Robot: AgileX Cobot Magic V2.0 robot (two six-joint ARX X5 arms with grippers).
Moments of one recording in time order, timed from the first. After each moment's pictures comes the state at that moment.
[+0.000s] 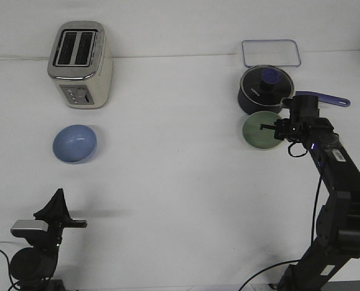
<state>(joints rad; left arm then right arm) -0.02 0.01 0.03 0.15 0.03 -0.07 -0.14 1.79 1.39 -0.60 -0.03 0.15</state>
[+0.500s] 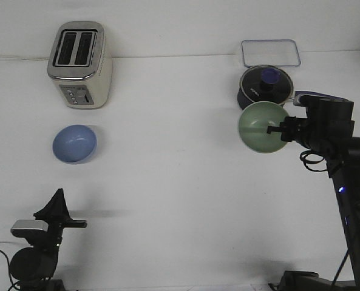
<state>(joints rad) -0.02 0.01 0.03 0.15 0.03 -0.07 -0.08 1.33 1.37 -0.77 -0.27 0.13</state>
